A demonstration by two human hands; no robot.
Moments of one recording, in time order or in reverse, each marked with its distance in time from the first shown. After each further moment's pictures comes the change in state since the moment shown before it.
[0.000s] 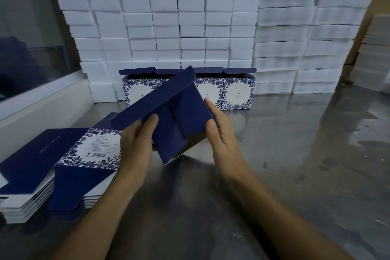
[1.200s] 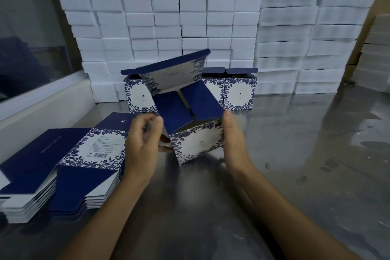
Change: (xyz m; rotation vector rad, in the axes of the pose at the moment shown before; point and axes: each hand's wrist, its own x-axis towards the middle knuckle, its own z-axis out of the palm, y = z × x) left_hand -0.004 -0.005 0.003 0.120 -0.043 0.175; right_hand 0.008 0.002 -0.006 0.192 0.108 0.222
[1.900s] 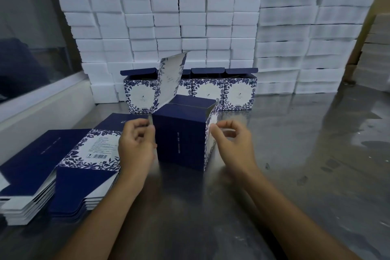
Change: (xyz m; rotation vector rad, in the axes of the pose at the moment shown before) left_hand 0.007 -0.010 -0.004 0.066 0.165 -0.148; right_hand 0.003 0.012 -0.007 -0.181 0.192 0.028
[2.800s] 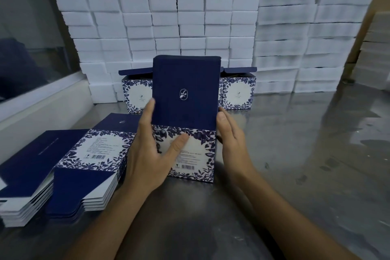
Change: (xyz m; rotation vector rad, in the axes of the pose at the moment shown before) left_hand -0.021 0.005 -0.001 0.342 -0.246 0.463; right_hand -0.011 -0.020 0.001 0.265 -0.223 -0.009
